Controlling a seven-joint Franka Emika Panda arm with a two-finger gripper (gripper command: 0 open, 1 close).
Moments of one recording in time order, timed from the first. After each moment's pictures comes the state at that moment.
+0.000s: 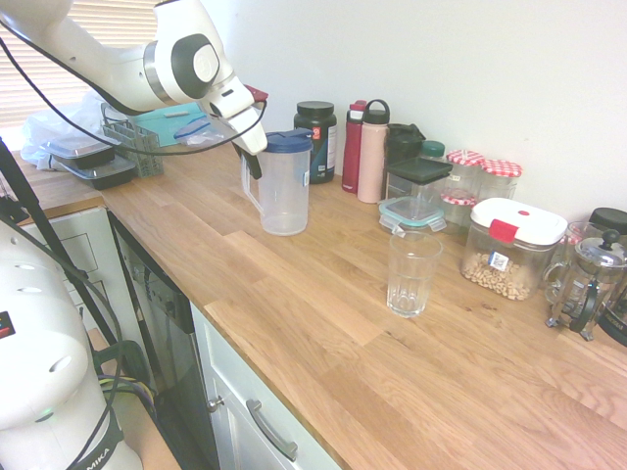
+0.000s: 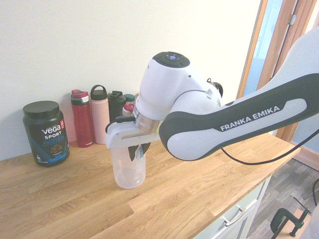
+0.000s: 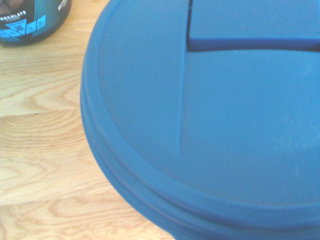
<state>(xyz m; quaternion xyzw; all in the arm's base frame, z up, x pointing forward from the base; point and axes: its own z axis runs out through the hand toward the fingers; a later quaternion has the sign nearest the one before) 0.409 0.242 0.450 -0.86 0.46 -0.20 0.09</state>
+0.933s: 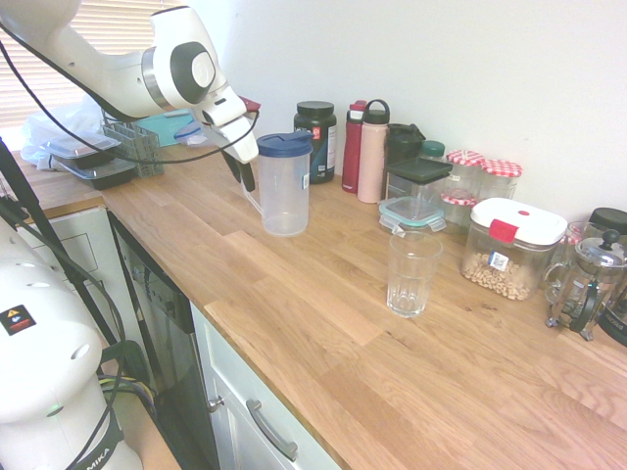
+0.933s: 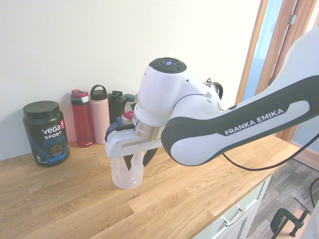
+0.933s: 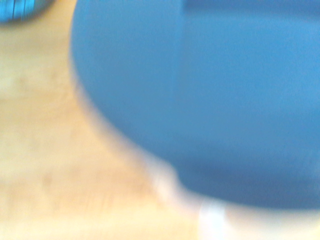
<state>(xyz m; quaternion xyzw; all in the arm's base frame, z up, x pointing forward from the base) 0.392 0.254 0.436 -0.88 0.44 -0.17 0.07</state>
